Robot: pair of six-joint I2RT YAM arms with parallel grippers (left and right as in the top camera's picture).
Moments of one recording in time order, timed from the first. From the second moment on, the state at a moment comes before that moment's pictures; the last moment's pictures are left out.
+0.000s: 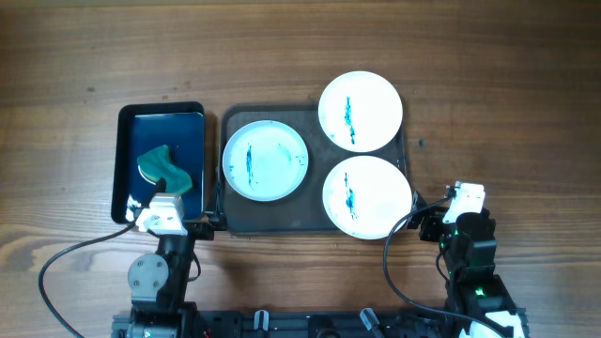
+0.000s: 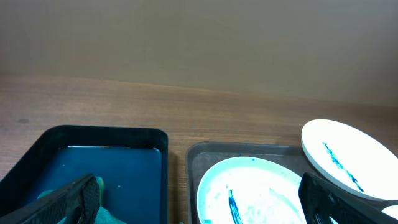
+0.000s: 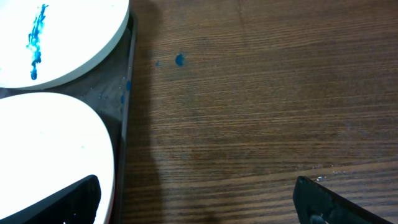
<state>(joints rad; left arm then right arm) -0.07 0.01 0.01 -0.07 0.03 -0.15 0.08 0.61 0.01 0.01 0.10 0.18</state>
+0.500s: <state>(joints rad) -0.07 0.01 0.01 -0.07 0.03 -0.15 0.08 0.61 0.01 0.03 0.14 0.13</state>
